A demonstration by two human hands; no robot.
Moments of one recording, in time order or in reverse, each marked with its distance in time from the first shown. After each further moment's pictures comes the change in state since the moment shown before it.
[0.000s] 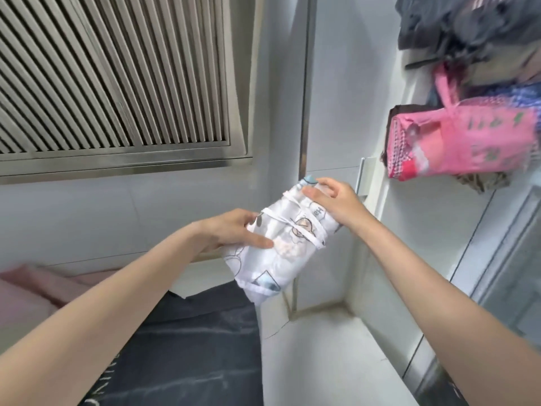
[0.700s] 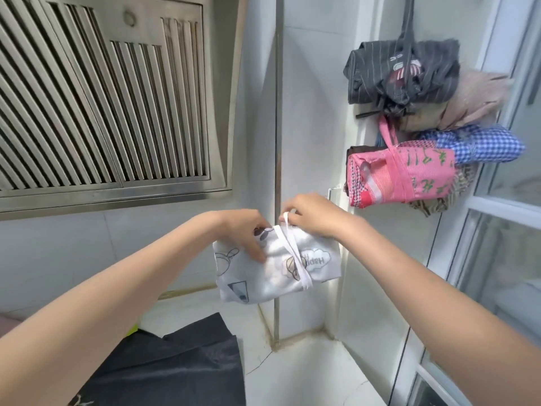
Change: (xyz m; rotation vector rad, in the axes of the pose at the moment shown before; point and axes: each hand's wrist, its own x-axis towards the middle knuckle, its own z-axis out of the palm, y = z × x) left_hand 0.011 0.082 0.001 0.912 -0.053 0.223; right_hand -0.015 -0.074 -0.016 -0.850 -0.244 -0.177
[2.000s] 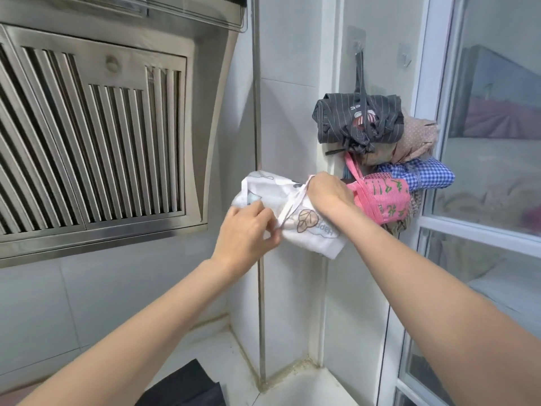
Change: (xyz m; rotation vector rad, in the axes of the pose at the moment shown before) left_hand 0.021 0.010 0.004 0.122 1.255 0.321; right_hand 0.009 -0.003 -0.074 -0.085 0.528 0.630
